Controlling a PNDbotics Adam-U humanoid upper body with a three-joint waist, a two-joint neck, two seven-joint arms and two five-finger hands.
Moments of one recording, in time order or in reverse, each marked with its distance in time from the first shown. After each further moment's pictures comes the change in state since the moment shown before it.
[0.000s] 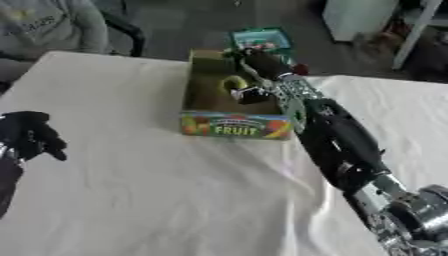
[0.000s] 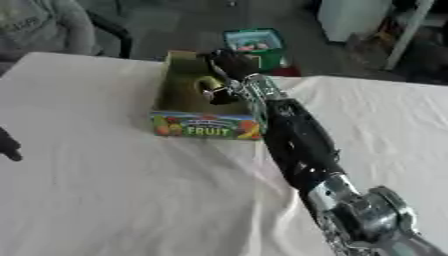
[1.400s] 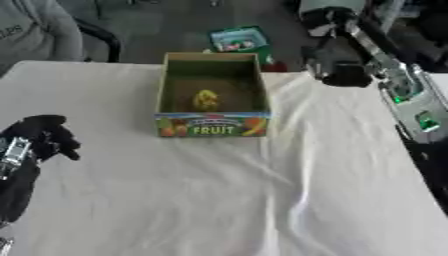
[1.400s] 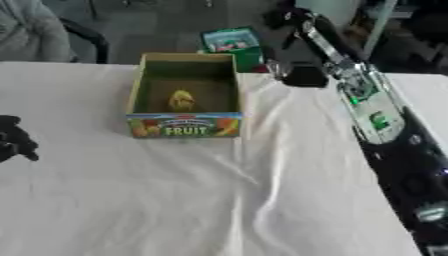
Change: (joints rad) left arm 0.095 0.010 0.073 0.014 -0.044 -0.017 0.071; right arm 0.475 -0.271 0.084 -0.850 -1.004 -0.020 0.189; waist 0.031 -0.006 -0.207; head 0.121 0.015
